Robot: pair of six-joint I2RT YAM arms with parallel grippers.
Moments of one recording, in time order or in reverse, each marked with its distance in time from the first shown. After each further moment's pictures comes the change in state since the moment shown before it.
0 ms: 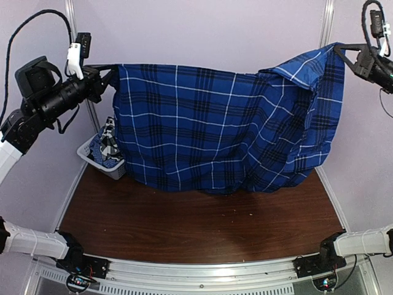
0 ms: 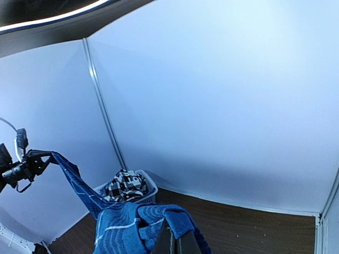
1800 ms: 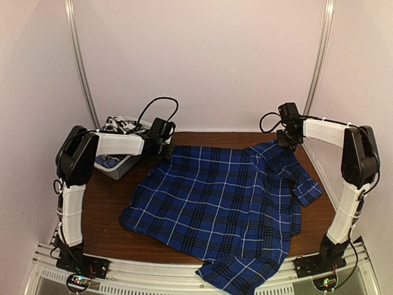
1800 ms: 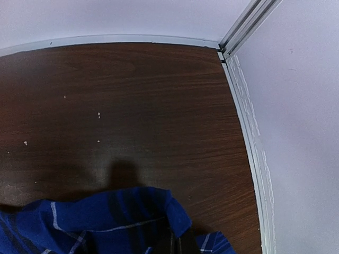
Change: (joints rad) left arm 0.028 1.061 0.091 0.126 -0.375 -0.057; right arm -0.085 0.754 -0.550 0.369 0.717 -0.102
